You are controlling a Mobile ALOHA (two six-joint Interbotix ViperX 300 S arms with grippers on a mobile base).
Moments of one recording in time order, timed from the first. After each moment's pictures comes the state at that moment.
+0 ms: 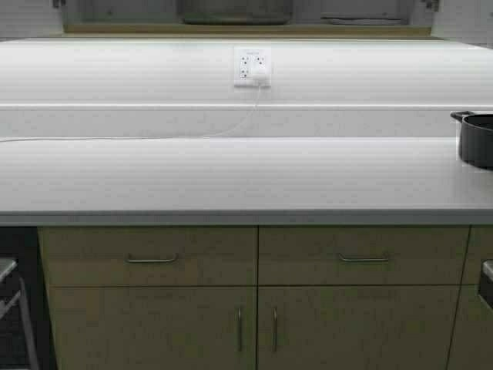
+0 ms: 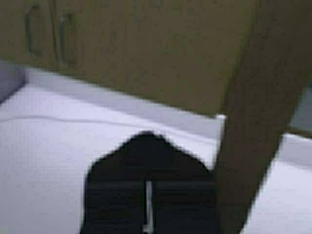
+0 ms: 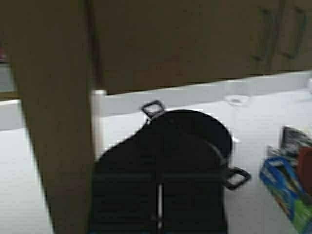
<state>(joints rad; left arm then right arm) 0.24 -0.27 0.20 -0.23 0.17 0.10 -0.11 -0.21 0.21 -0.44 0.10 0.37</state>
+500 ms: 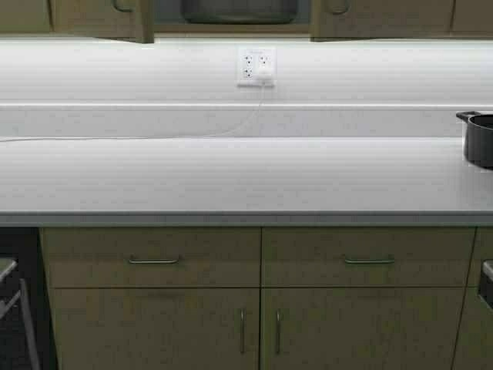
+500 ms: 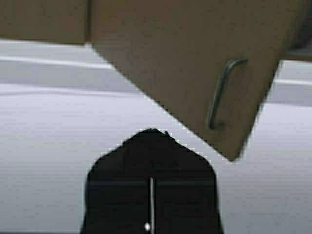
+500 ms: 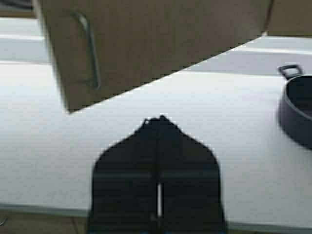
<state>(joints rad) -0.10 -0.95 0.87 -0.21 0.14 0.10 0.25 -0.69 0.77 -0.42 0.11 0.41</state>
